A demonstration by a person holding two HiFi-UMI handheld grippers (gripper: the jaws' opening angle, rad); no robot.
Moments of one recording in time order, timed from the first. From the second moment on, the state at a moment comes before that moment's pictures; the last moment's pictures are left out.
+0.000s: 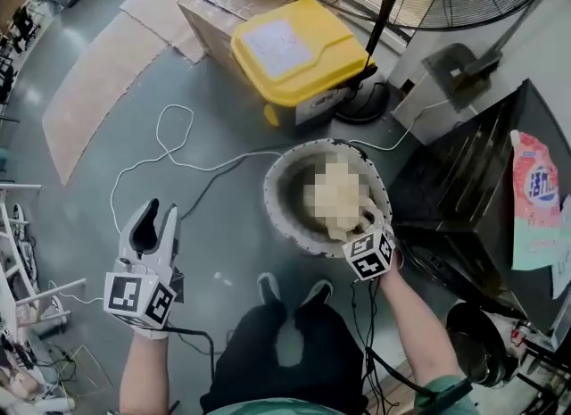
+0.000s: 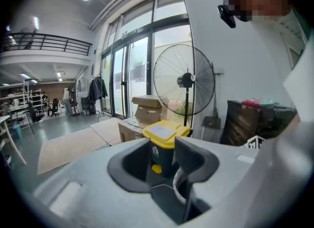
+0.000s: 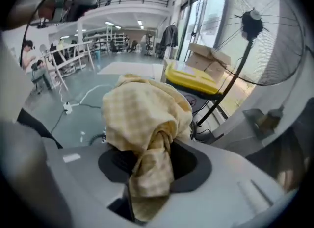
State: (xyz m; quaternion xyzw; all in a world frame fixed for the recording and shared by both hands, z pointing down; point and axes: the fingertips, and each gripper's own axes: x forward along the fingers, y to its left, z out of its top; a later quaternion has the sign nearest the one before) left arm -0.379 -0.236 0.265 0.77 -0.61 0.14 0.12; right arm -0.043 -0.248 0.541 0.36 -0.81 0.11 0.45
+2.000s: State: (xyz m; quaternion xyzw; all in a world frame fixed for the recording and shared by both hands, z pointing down) left arm -0.028 -0.112 0.014 0.98 -0.19 0.10 0.02; right arm 0.233 0.163 0.105 0.82 -0.51 0.19 0.18
